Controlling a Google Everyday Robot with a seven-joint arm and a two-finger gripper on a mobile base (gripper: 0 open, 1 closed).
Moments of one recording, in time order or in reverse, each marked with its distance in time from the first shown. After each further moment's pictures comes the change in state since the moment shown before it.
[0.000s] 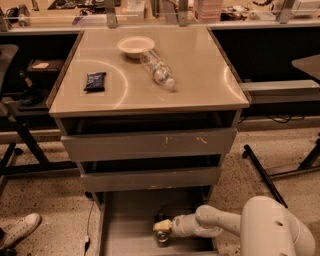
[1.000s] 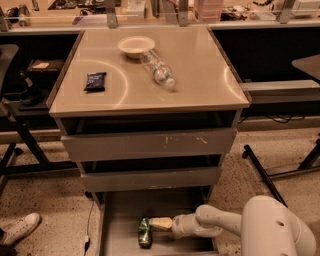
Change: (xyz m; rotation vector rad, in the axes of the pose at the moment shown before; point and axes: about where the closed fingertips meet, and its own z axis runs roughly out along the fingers) arm 0.000 0.003 -0.002 0.000 0.000 0.000
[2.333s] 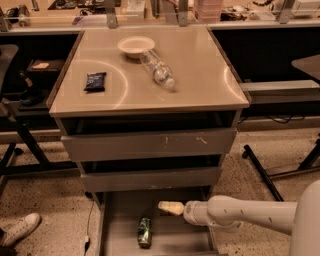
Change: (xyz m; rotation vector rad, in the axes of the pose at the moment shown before) arm -0.014 0.102 -0.152 0.198 -0.270 -0.075
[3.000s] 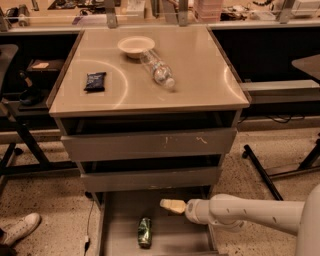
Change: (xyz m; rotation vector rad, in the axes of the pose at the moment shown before) arm -0.006 0.001 -0.014 0.011 -0.017 0.002
